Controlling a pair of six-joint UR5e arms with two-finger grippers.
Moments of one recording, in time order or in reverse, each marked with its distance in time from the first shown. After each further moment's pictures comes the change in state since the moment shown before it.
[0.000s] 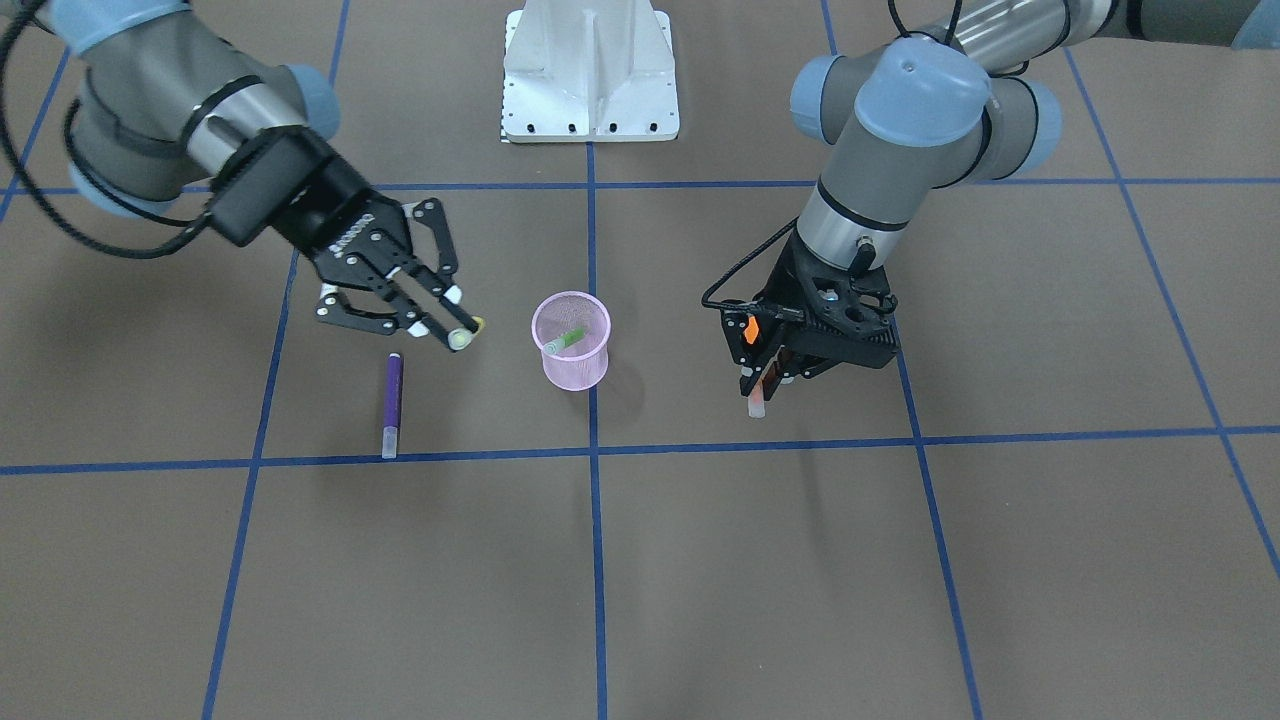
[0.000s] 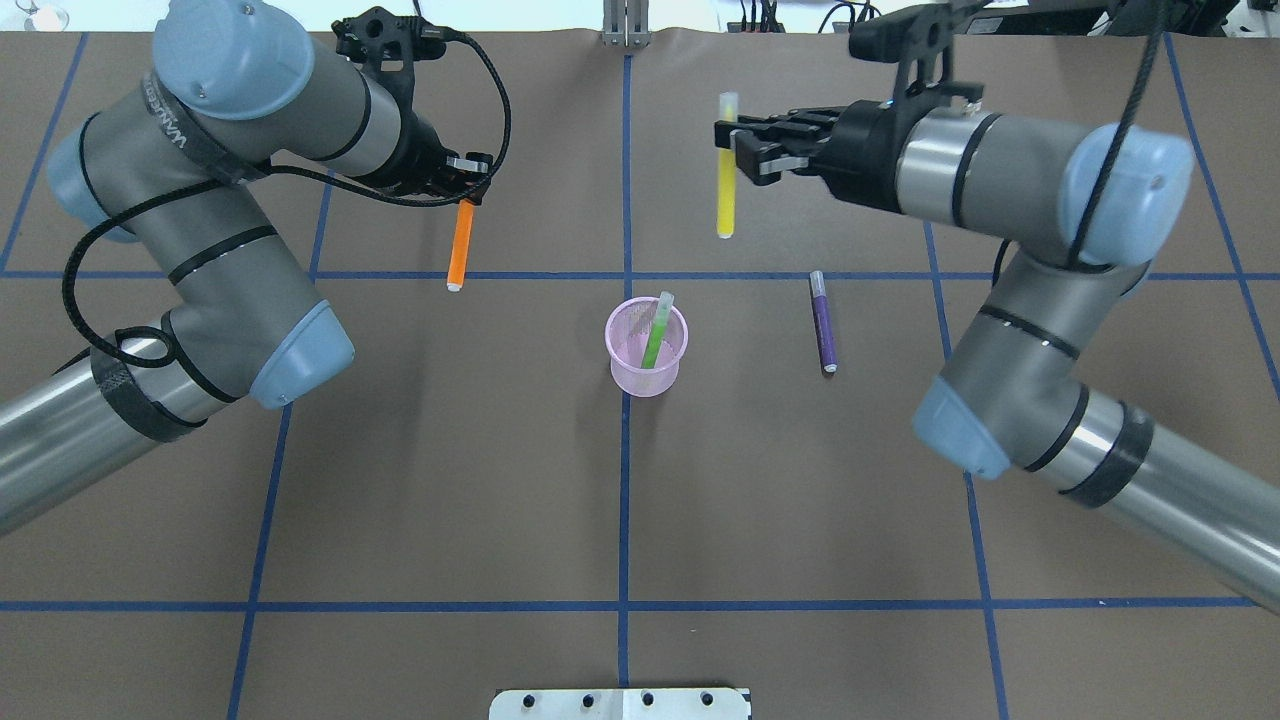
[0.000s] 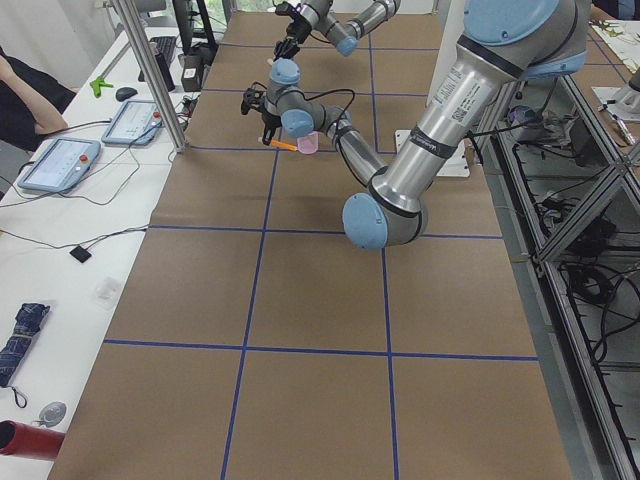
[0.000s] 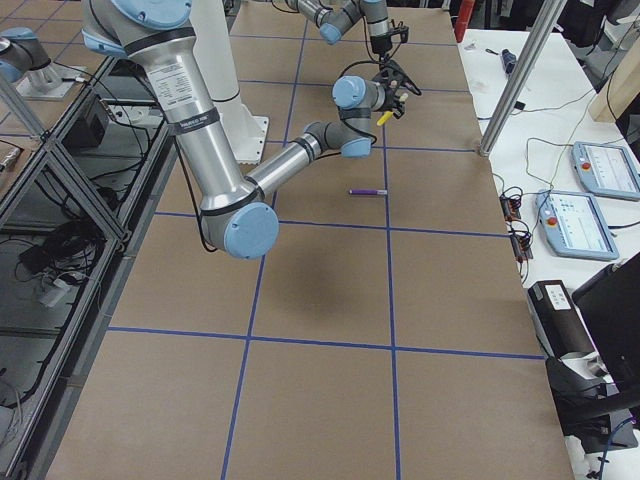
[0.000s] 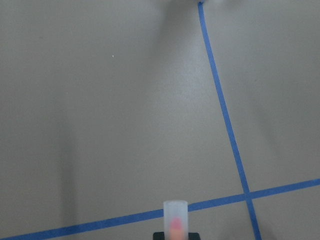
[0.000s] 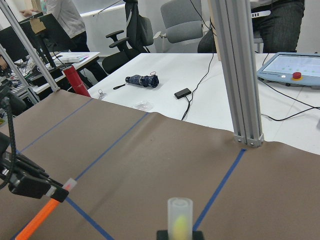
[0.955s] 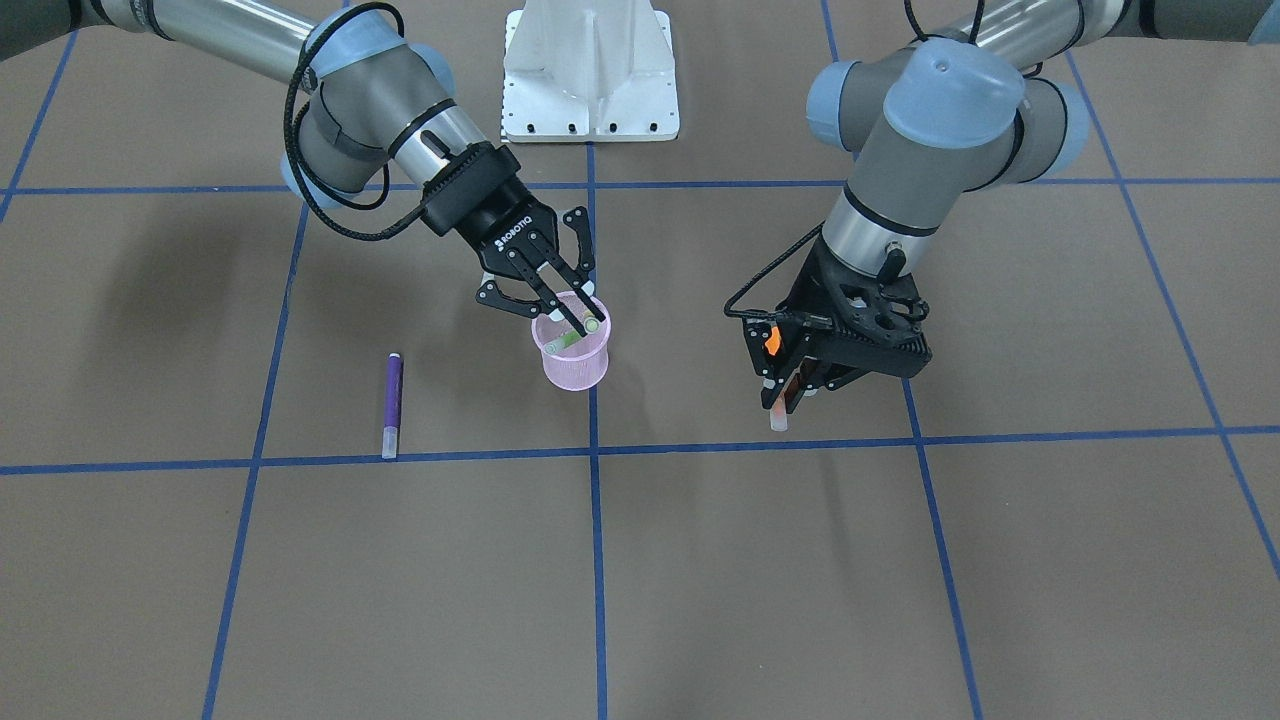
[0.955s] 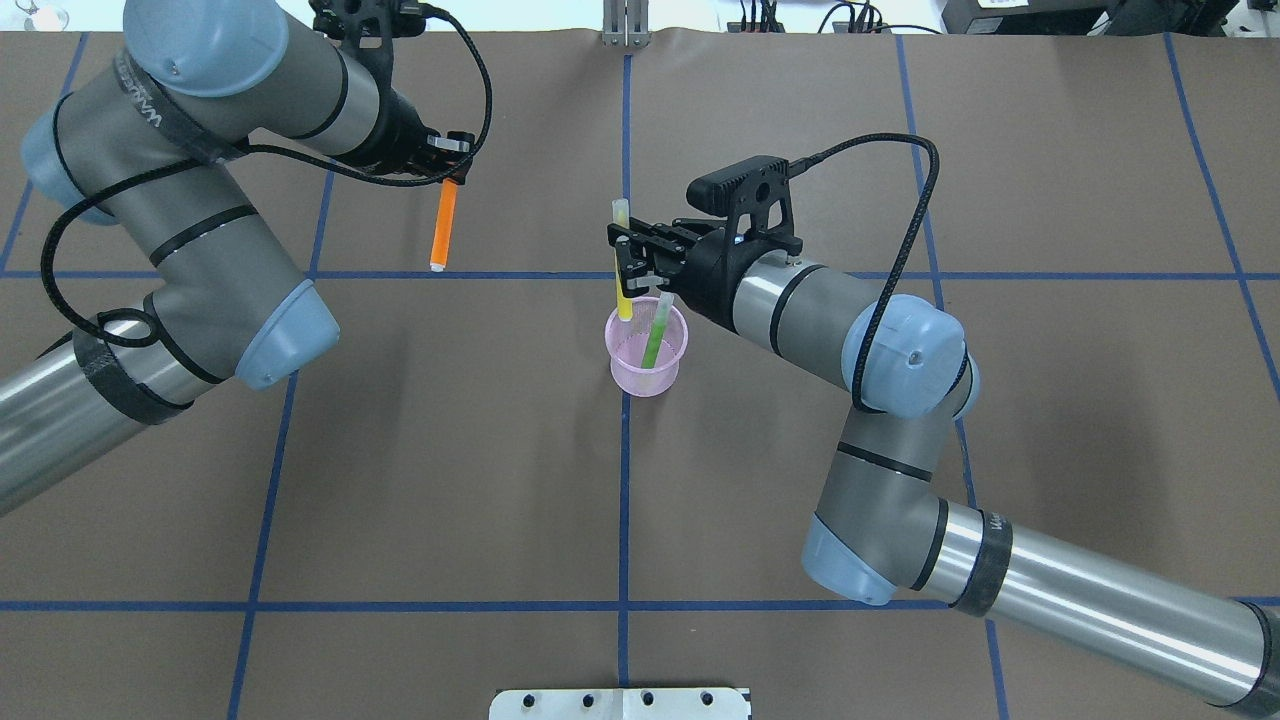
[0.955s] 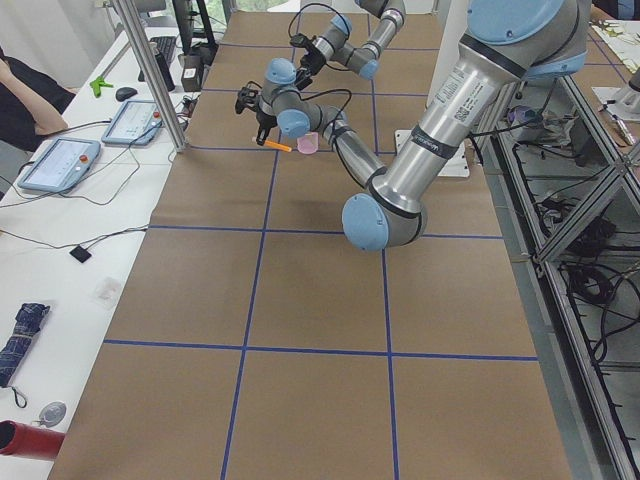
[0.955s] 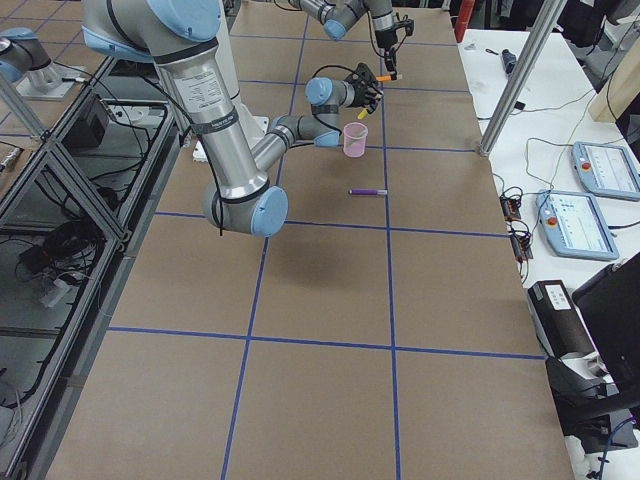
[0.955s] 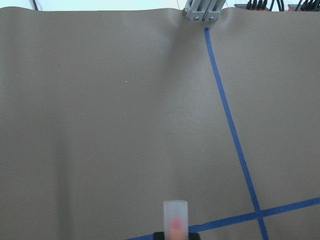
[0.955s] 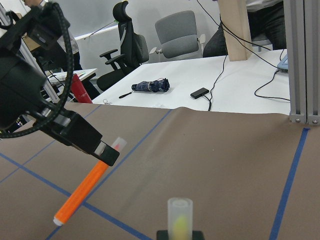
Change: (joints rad) left arm -0.025 0.005 0.005 -0.006 -0.001 0.022; right arm -0.201 0.073 -0.121 0.000 -0.243 -0.007
